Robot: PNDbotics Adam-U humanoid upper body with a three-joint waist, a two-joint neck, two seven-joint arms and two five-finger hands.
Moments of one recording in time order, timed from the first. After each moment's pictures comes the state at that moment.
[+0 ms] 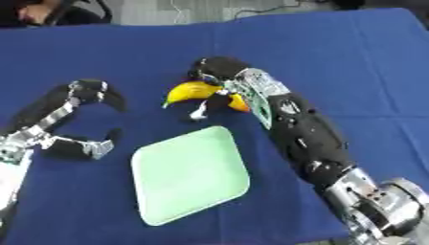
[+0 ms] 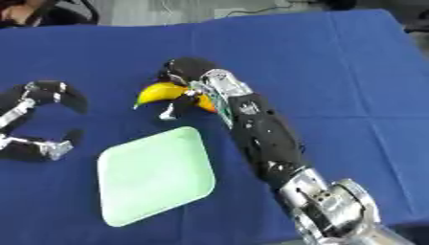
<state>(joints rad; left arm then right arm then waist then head) -0.43 0.45 -0.05 -1.51 -0.35 -0.73 -0.37 -1.07 0.01 0.09 -0.72 1.35 -0.27 0.30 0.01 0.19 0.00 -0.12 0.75</state>
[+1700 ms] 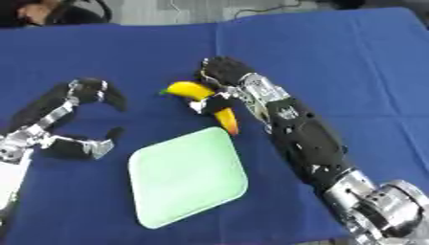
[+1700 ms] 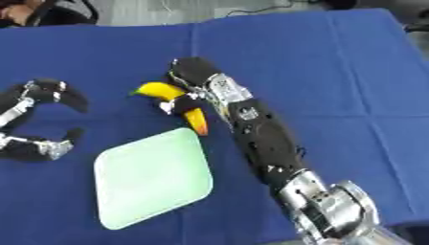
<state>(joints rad) -0.43 0.45 -0.05 -1.51 -0.35 -0.73 -0.37 -1.06 0.01 0.08 -0.69 1.45 -0.28 0.12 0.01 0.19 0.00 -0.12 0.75</state>
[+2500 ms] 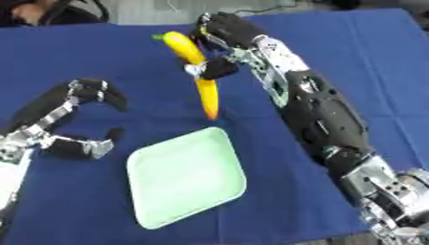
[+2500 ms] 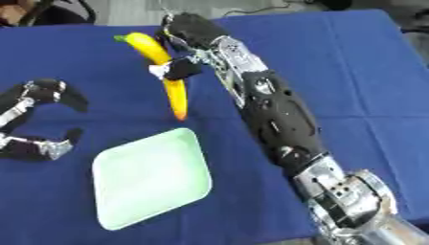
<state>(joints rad) -0.43 0.45 -0.05 -1.51 -0.35 -0.73 -0.37 -1.09 -0.09 0.15 -0.93 1.17 -0.32 0.20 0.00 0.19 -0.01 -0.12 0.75</state>
